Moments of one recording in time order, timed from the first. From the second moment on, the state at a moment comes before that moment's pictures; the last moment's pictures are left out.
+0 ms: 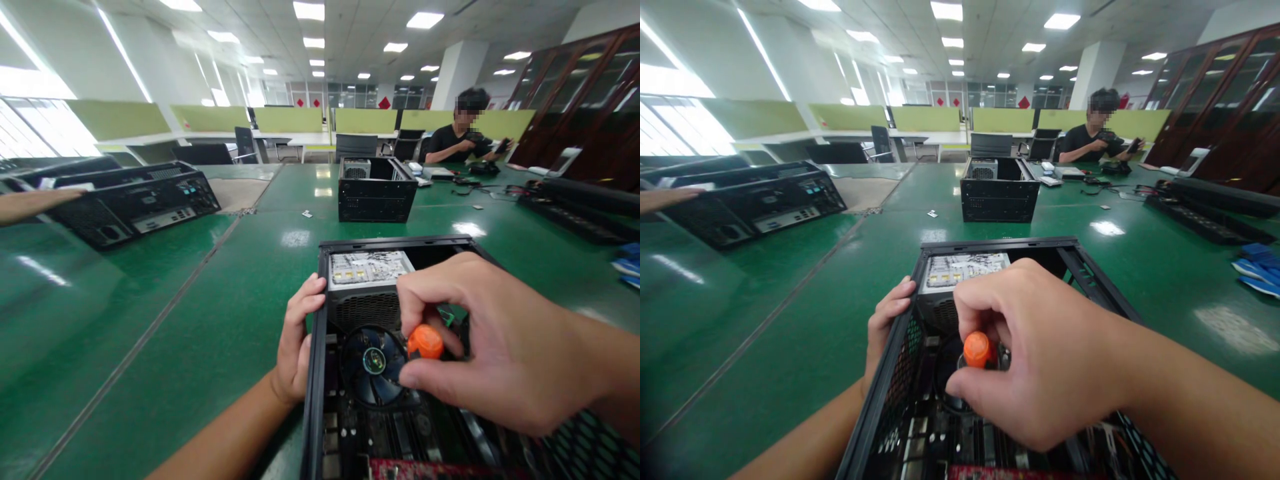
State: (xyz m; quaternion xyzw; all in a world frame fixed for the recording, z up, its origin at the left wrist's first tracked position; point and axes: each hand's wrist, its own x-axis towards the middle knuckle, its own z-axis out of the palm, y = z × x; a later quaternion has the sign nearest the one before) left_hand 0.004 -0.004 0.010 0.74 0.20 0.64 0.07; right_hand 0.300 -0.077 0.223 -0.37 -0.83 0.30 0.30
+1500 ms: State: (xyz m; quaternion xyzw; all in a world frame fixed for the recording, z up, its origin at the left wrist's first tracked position) left_hand -0.005 0.000 0.000 0.72 0.22 0.65 0.11; right_hand 0.298 -0.051 0.216 -0.48 -0.82 0.08 0.32
